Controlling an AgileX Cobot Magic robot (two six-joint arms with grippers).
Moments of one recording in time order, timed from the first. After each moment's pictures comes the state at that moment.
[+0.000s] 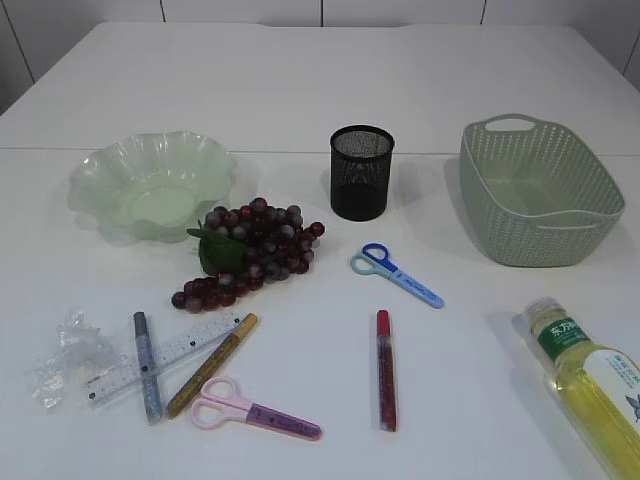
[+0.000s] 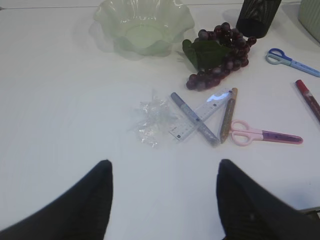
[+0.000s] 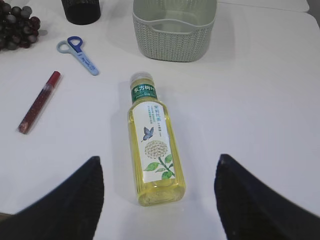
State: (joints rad) left arm -0.09 0.01 -0.53 -0.12 1.10 0.01; right arm -0.07 -0.02 -0.50 0.09 1.16 -0.20
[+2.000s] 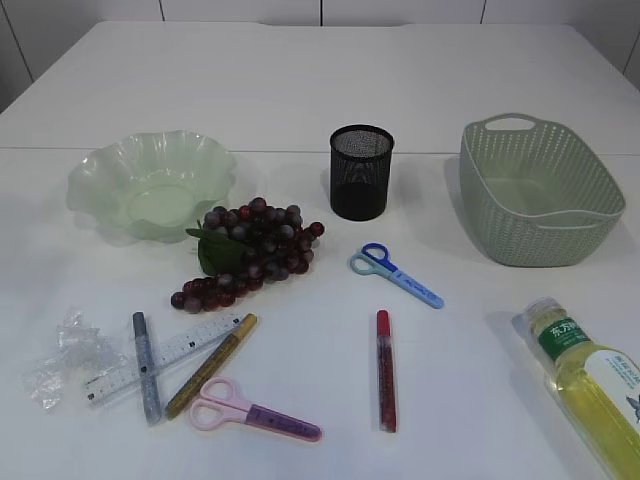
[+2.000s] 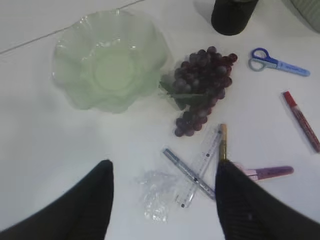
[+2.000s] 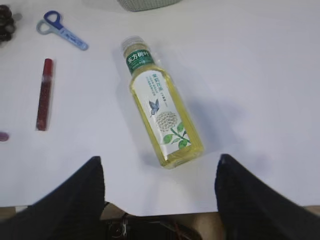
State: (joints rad) left arm -0.27 1.26 -1.53 -0.07 1.24 0.11; right arm -0.07 0.37 -0.71 0.07 1.27 0.09
